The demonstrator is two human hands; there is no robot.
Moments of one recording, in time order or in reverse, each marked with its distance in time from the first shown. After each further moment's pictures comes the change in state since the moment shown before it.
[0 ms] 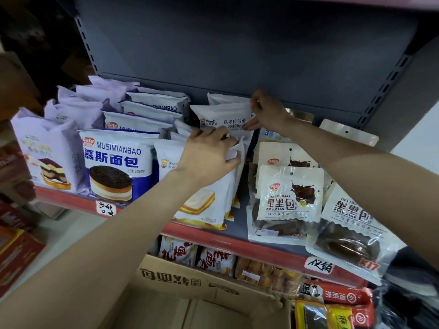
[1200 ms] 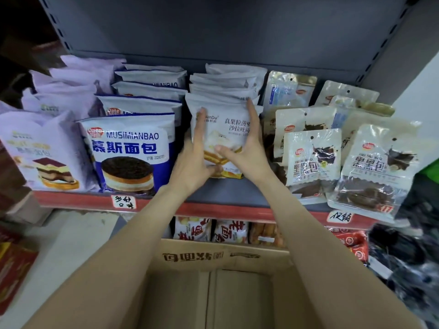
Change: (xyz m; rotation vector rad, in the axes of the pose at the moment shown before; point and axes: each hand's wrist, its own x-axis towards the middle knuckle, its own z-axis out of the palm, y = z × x) left_hand -0.069 -0.048 0.026 -0.750 -0.134 -0.318; right_hand -0.114 -0.004 0.135 0.324 0.334 -0.150
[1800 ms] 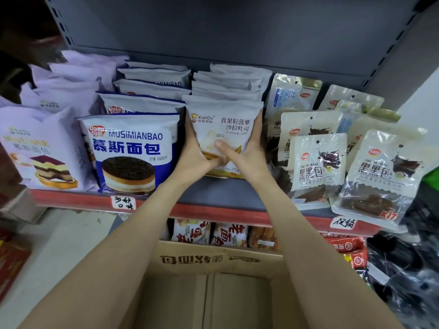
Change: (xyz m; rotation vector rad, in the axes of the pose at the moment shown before) left_hand 0.020 -0.018 0.012 -0.514 0.025 -0.116; right_hand 0.005 0.008 0.013 0.067 0.073 0.149
